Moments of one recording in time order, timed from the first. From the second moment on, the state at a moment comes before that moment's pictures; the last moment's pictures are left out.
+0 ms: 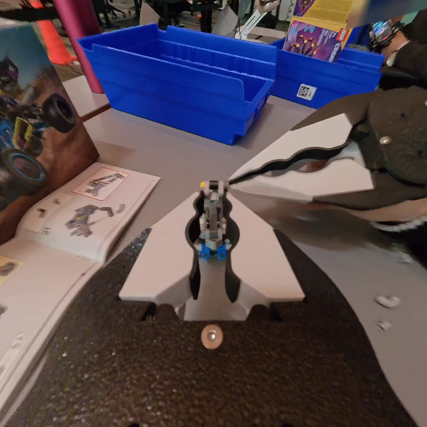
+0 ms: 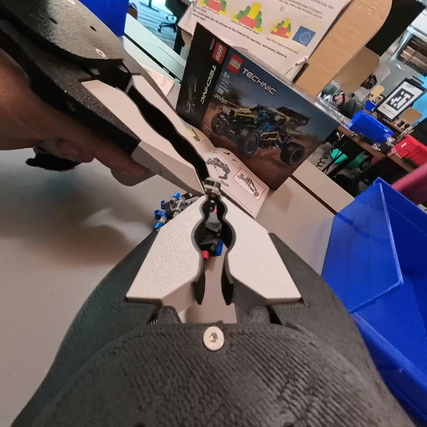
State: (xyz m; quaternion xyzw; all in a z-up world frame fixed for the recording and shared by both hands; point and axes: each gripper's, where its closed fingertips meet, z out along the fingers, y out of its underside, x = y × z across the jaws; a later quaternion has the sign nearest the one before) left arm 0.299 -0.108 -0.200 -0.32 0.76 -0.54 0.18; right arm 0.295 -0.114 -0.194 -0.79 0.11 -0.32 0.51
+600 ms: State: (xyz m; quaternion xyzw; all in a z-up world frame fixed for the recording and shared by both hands) left arm 0.296 -0.114 -0.193 -0.33 0.74 -0.56 0.17; right arm 0.295 -0.114 -0.194 -0.77 0.16 -0.27 0.55
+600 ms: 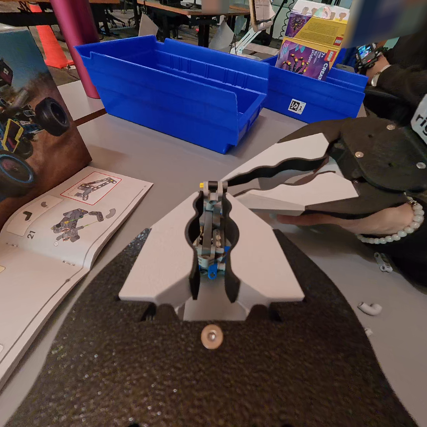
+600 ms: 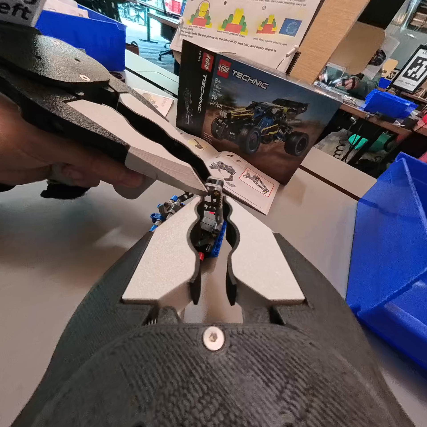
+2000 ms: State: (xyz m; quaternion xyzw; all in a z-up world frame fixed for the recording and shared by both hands) left arm 0.292 -0.131 -0.204 -0.34 0.73 -0.56 0.18; right arm 0.291 -0.138 -0.202 -0.80 0.15 -0.45 0.38
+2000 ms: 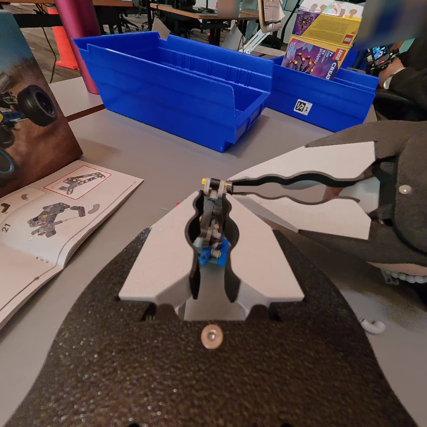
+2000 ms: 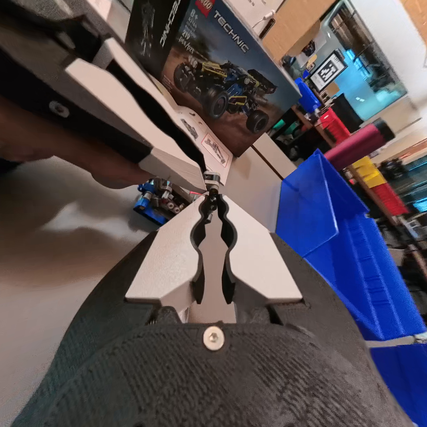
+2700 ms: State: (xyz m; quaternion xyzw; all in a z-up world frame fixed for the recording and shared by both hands) left arm 0.266 -0.125 -0.181 -0.21 0.78 -0.57 0.15; right arm 0.269 -0.150 -0.211 -0.77 0.30 -0.20 0.53
